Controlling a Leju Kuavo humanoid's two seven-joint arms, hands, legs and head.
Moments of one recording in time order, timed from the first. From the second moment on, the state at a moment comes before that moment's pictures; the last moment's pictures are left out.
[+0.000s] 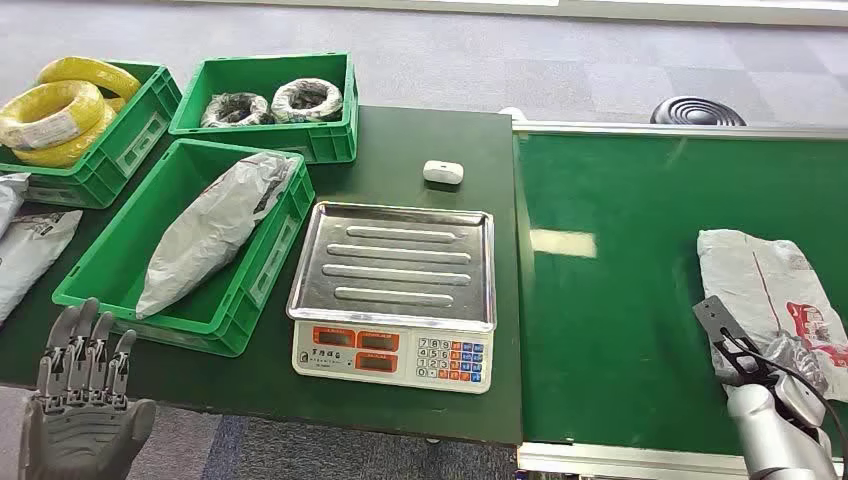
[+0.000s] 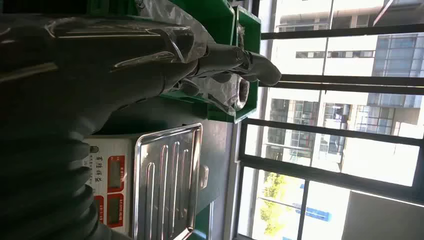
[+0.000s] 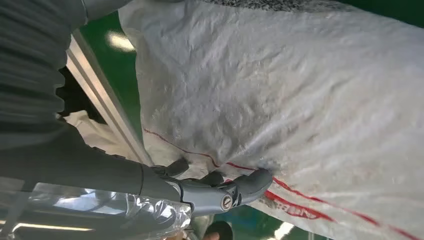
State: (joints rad) left arm 0.49 -0.14 -0.06 -2.21 0.17 -0.02 -0.38; right arm -0.42 -0.40 -0.17 -0.60 0.92 -0.09 0.32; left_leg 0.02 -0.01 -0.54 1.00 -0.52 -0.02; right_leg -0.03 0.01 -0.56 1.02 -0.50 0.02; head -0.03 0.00
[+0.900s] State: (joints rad) left arm 0.47 -0.11 -0.10 -2.17 0.17 0.00 -0.40; right arm -0.41 -0.39 -0.21 -0.79 0.54 0.00 -0.08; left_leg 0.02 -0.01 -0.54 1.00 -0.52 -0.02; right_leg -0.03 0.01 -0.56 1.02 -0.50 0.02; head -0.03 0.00
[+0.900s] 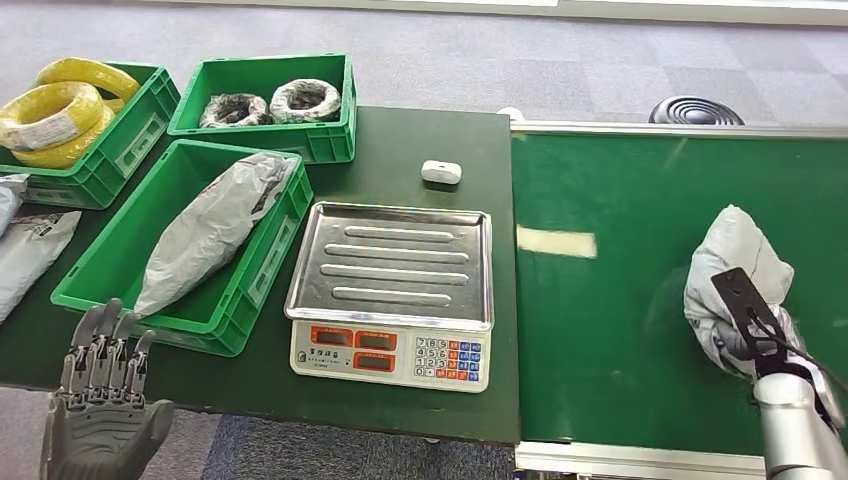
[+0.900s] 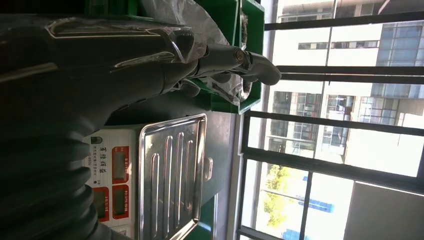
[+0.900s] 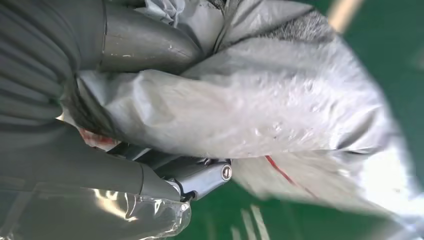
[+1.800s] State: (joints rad) left arm 0.35 -0.11 -0.03 -2.10 0.15 -0.06 -0.44; right arm -0.66 0.00 0.78 -1.33 0.99 0.07 -0.20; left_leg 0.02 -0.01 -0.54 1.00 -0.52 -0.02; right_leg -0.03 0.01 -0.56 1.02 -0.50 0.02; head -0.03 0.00
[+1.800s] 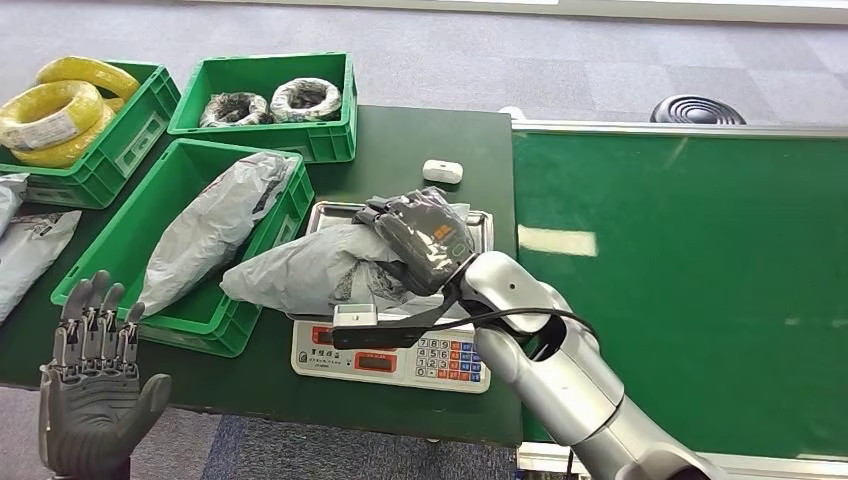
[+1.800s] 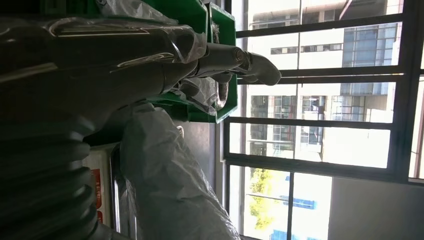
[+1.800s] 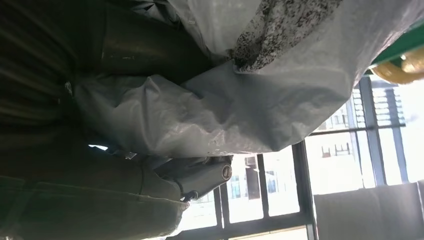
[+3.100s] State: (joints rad) left arm -0.07 -0.08 -0.34 -1.75 -0.59 0.05 -0.09; right arm -0.18 -0.27 0.44 -1.57 0.83 -0.33 -0.30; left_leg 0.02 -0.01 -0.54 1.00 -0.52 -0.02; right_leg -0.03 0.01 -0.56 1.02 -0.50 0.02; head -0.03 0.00
